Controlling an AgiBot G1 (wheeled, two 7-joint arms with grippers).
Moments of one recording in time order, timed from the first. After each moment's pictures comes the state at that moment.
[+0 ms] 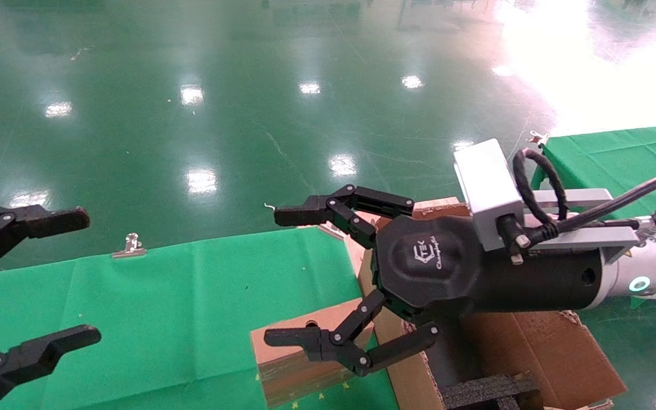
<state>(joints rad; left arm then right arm) -1.08 0.57 0.36 -1.24 0.65 1.45 -0.14 1.08 -0.61 -0.28 1.28 -0.73 -1.49 0.19</state>
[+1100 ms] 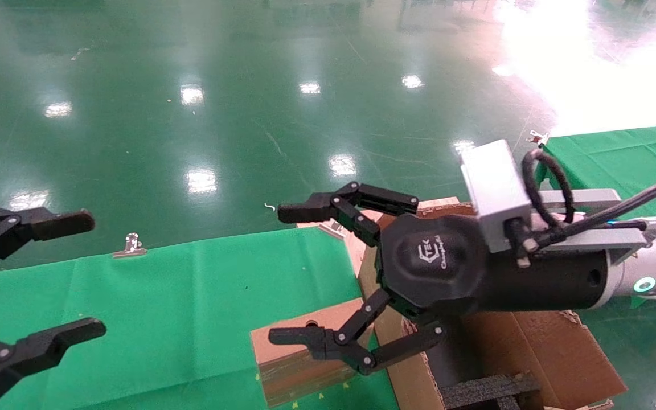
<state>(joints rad) -1.08 0.57 0.36 -1.24 0.65 1.45 -0.14 1.13 -0.61 -0.32 1.28 -0.82 -1.51 0.21</state>
